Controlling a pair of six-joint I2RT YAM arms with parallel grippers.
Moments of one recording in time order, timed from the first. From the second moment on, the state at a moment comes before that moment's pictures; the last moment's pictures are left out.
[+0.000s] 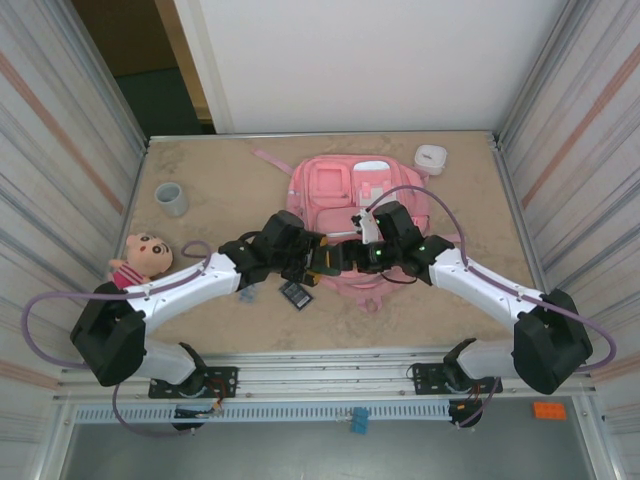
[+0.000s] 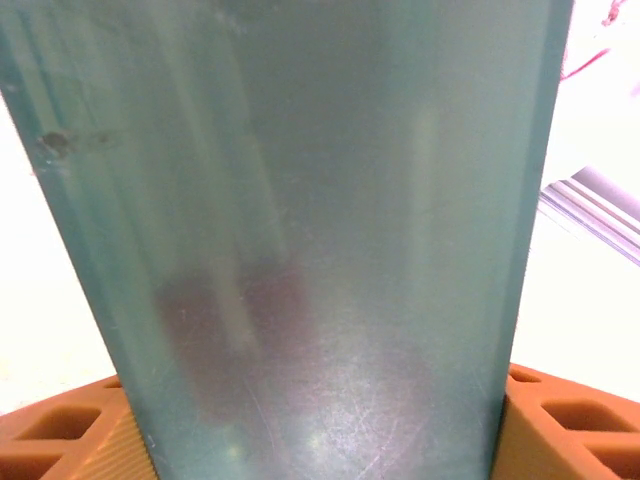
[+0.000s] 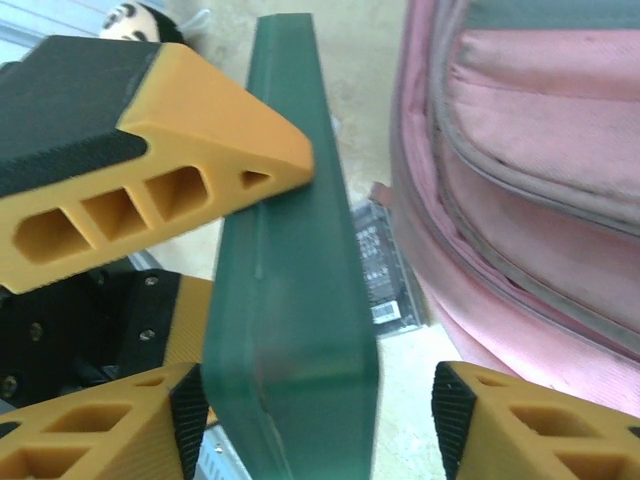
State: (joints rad) left arm -0.81 1.38 0.92 -0.29 0.14 -2.01; right arm 0.63 1.30 0.84 -0.28 -0.53 0.66
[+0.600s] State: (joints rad) left arm -0.82 1.37 0.87 -0.16 0.19 -2.01; right arm 0.65 1.22 0.78 -0.26 -0.50 0.65
